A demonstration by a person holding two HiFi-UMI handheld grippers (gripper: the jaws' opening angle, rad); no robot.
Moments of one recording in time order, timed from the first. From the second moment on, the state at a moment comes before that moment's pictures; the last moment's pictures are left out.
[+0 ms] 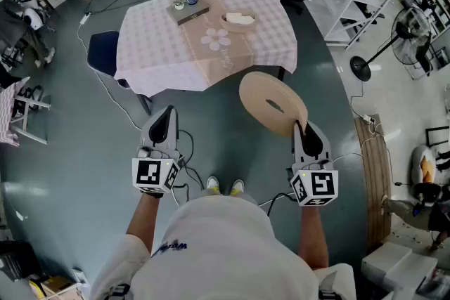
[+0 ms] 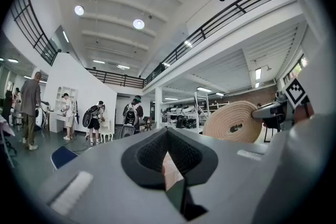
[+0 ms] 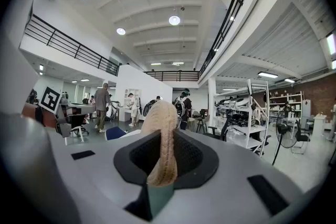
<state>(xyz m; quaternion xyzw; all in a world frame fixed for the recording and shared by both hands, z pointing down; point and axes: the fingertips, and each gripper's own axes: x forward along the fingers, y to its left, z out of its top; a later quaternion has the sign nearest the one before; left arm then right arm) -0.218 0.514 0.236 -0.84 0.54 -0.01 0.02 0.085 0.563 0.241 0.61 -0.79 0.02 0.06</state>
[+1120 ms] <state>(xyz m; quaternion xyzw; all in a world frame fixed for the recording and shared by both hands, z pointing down) -0.245 0.499 0.235 -0.86 0.51 -0.01 0.02 0.103 0.564 0.225 0.67 -0.74 0.05 0.01</state>
